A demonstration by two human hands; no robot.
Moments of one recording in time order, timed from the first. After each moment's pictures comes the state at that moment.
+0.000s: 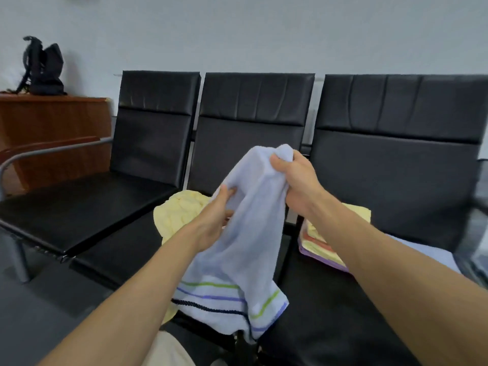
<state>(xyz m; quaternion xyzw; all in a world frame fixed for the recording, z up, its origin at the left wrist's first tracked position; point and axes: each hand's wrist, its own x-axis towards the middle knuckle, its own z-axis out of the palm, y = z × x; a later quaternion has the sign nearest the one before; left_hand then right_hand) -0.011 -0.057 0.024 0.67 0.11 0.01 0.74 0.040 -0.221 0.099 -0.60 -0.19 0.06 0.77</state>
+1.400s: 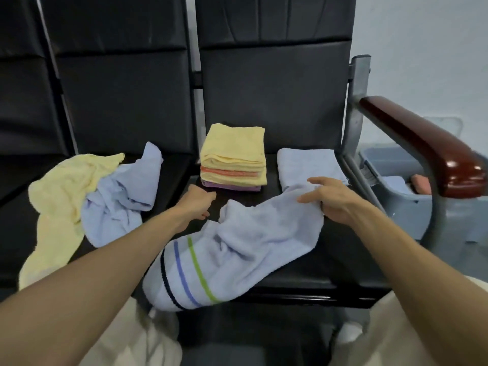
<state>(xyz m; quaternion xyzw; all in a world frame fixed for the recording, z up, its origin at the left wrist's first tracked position) 0.034 -0.251 -0.078 0.89 0.12 -0.07 0.44 0.041 -0.548 -0.076 -0.77 0.09 0.12 0.63</state>
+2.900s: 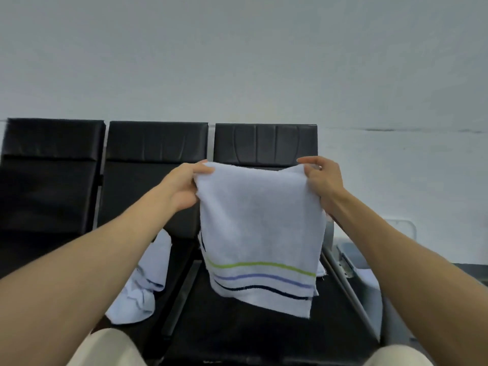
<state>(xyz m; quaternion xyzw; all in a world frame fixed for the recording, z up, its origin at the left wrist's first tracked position) -0.051 -0.234 0.189 0.55 -0.04 0.00 0.83 -0.025 -0.509 0.181 -0.75 -0.04 -0.32 0.57</state>
